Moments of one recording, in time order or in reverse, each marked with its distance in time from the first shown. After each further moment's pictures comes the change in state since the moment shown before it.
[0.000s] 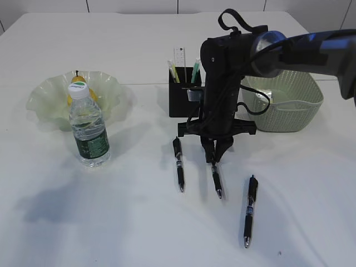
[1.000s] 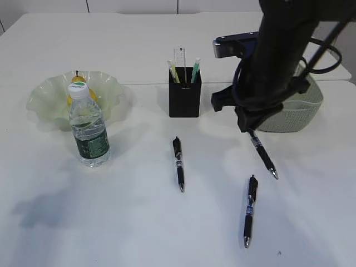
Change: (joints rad) left arm 0.000 0.000 0.000 0.000 0.056 0.000; right arm 0.000 -0.477 0.362 -0.102 -0.100 -0.196
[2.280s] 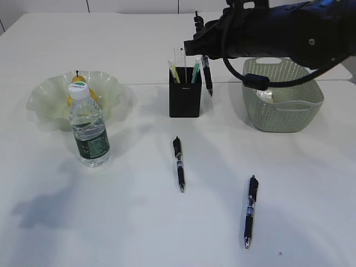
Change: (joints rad) left arm 0.000 0.000 0.000 0.000 0.006 0.000; right arm -0.011 -0.115 0.262 -0.160 -1.109 -0.019
